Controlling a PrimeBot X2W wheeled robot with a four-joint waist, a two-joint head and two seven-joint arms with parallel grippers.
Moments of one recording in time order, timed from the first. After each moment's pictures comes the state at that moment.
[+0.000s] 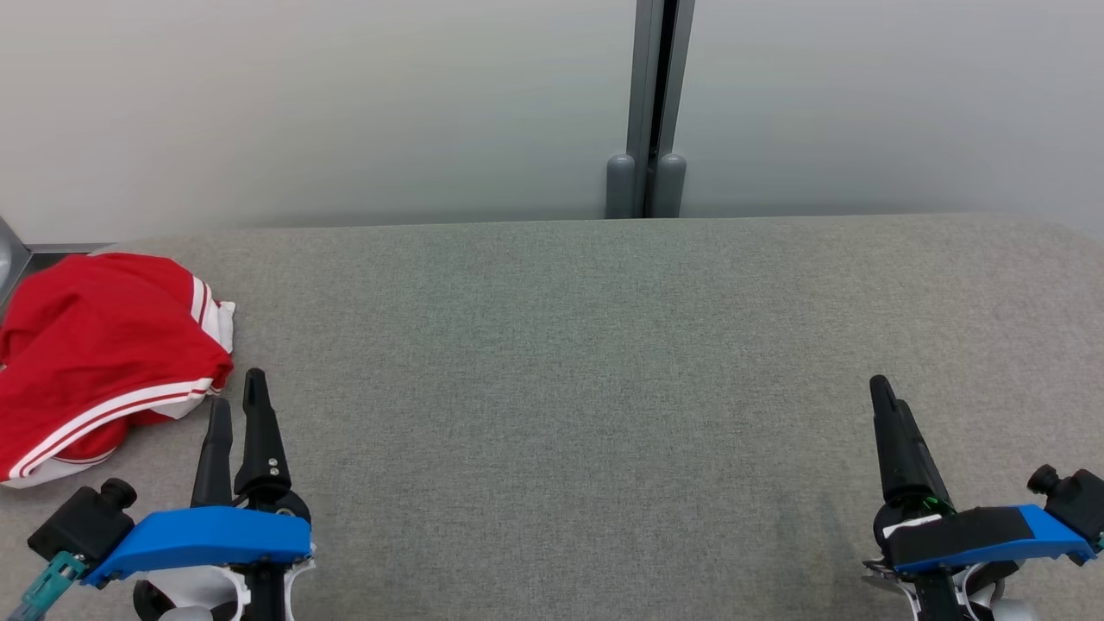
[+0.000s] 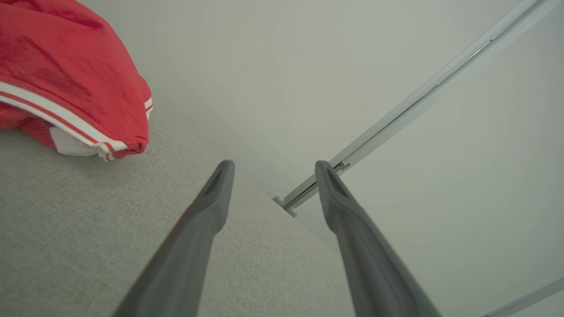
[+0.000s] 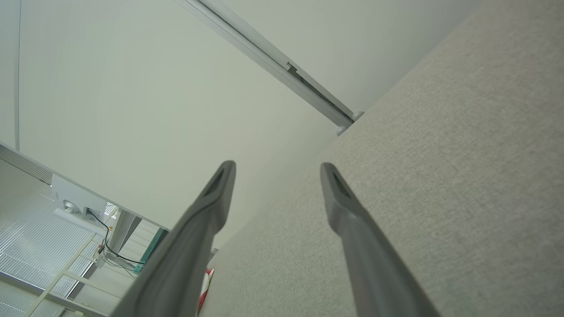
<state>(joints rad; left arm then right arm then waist) -0.06 0.04 0.03 0.12 -0.87 -0.06 -0.08 -0.08 -0.04 -0.01 0.18 0.99 0.13 -0.08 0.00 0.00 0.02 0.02</state>
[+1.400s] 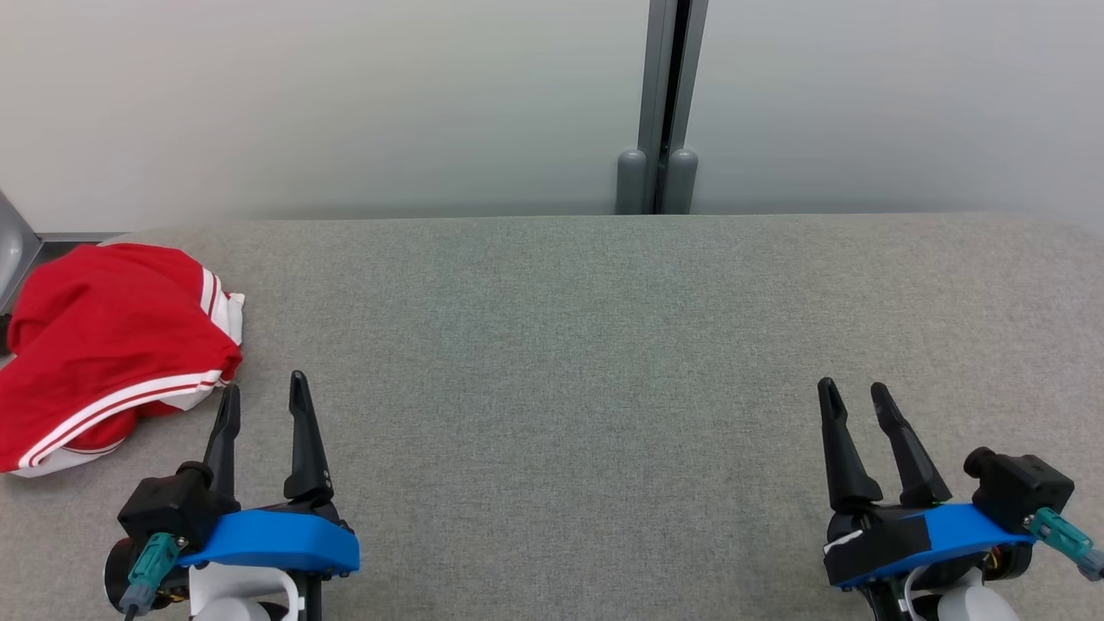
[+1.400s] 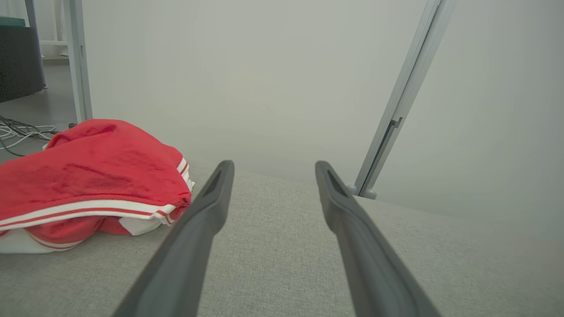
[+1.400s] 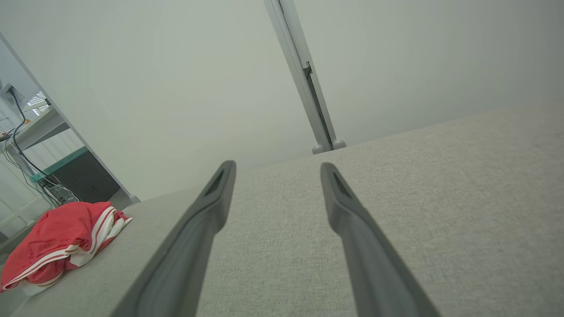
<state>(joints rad) -0.08 0.07 -0.05 0.19 -0.32 0.00 -0.19 -0.10 -0.04 0.04 0.22 0.45 0.13 -0.19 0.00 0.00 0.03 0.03</state>
